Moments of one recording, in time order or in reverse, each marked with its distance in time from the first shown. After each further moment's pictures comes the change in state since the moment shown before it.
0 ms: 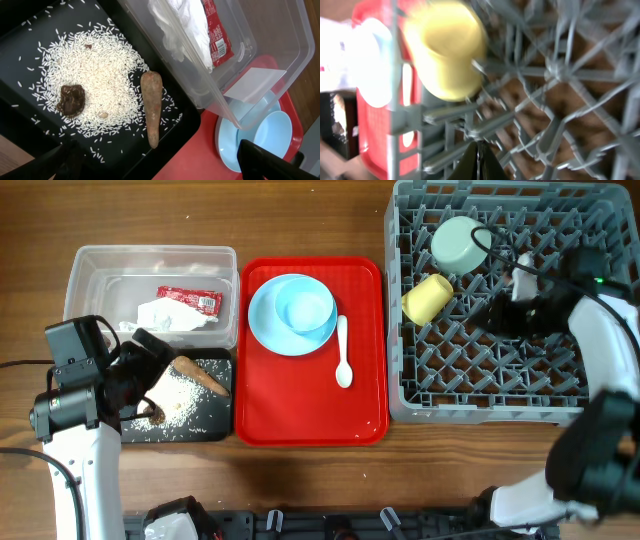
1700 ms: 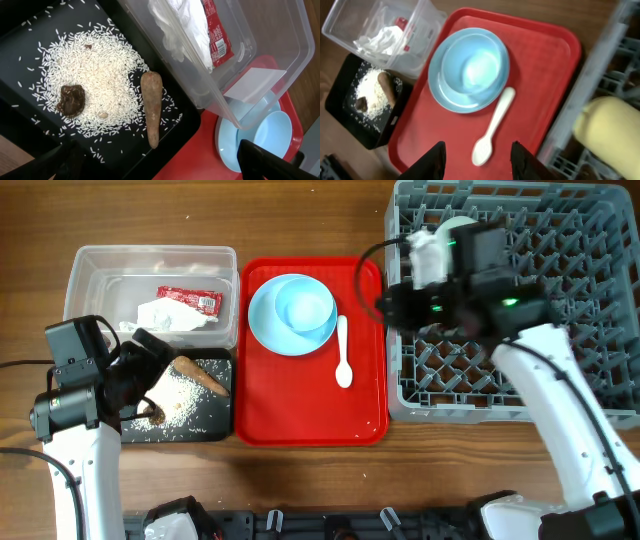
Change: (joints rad) left arm 0.000 0.000 0.000 0.000 0.000 0.000; right arm 0.603 -0.227 0.046 0.144 0.234 0.271
